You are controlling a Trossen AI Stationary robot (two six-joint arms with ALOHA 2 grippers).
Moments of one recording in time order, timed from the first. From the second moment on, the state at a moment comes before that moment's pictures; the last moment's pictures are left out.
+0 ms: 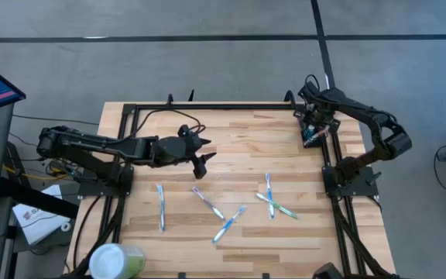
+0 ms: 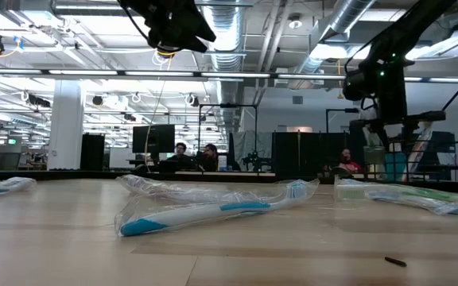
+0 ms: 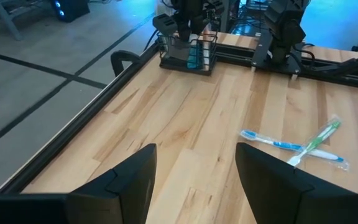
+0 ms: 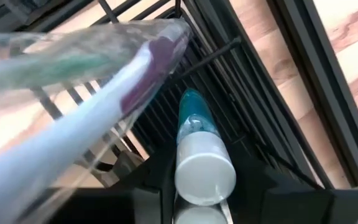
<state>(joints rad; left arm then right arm) -0.06 1.28 0.97 -0.16 -0.48 -0.18 -1.01 1.44 0.93 -0.98 0.18 1.04</state>
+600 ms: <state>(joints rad) -0.05 1.28 0.97 -0.16 -0.47 -0.18 -1.01 1.42 0.92 -0.96 0.18 1.04</state>
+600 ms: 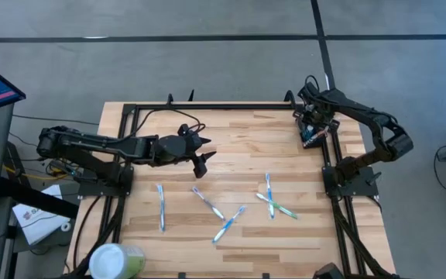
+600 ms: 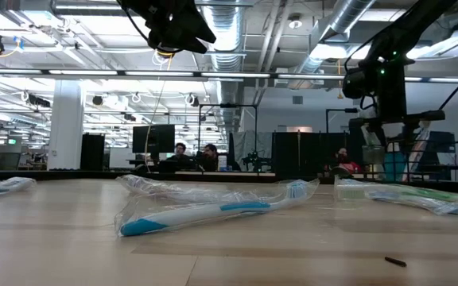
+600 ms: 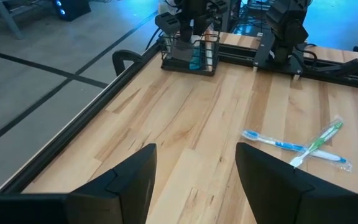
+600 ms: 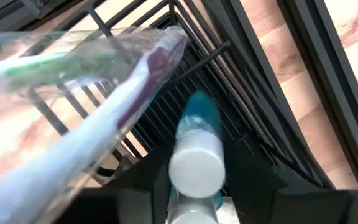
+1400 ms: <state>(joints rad) -0.05 1.28 0.97 -0.16 -0.47 -0.18 -1.01 1.37 0.92 -0.96 0.14 1.02</state>
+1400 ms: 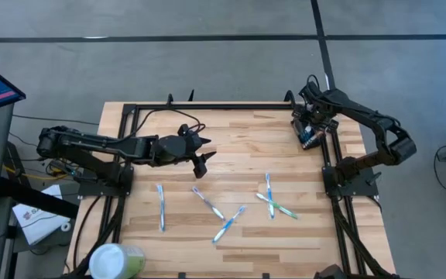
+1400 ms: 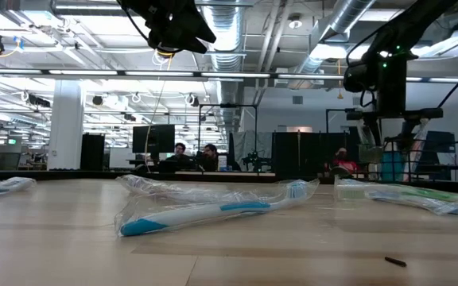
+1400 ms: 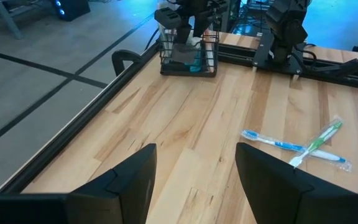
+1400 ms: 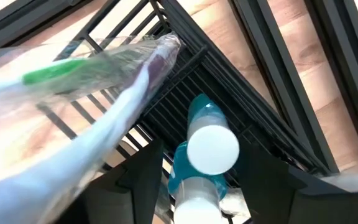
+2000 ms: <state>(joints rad) -0.05 1.28 0.97 -0.16 -0.47 -0.18 -0.99 1.37 0.92 -0.96 0.13 1.00</state>
